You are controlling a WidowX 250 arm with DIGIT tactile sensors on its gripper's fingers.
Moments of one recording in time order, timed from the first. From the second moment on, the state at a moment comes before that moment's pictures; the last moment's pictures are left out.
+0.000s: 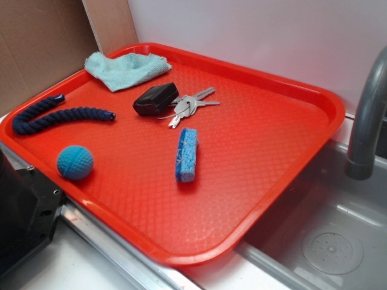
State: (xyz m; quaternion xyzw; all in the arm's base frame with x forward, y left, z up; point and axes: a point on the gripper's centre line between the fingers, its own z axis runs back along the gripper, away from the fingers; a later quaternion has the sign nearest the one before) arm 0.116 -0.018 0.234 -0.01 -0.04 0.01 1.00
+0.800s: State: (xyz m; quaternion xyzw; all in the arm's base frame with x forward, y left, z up) arm 0.193 0.071 0.122 0.01 -0.09 -0.30 0.95
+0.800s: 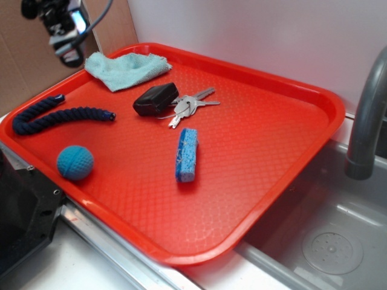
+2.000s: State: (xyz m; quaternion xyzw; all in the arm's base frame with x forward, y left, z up) arm 0.188 0.088 0.014 0.03 0.04 -0.34 0.94
